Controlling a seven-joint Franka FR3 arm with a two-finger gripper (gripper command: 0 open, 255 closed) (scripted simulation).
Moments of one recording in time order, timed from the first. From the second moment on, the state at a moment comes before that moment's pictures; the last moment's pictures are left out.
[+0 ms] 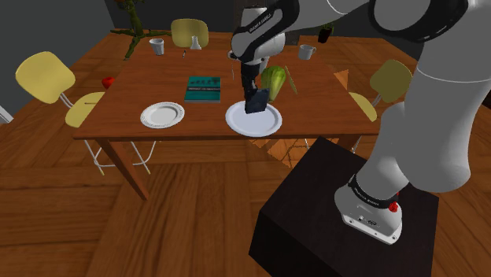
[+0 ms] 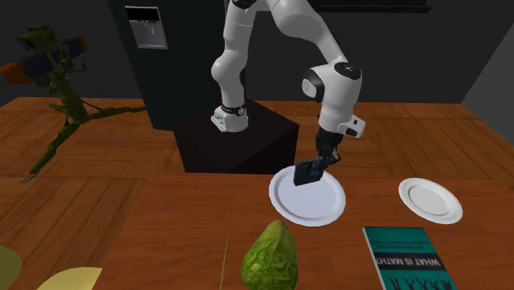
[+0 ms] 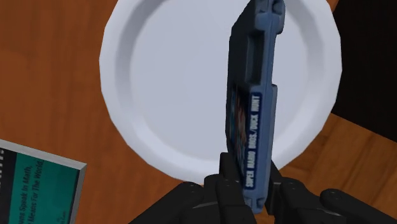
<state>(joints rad) 0.51 0.29 -0.66 -2.07 0.25 2.27 -1.33</state>
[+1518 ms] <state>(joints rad) 0.48 0.37 -0.62 -2.08 0.32 2.36 -1.38</state>
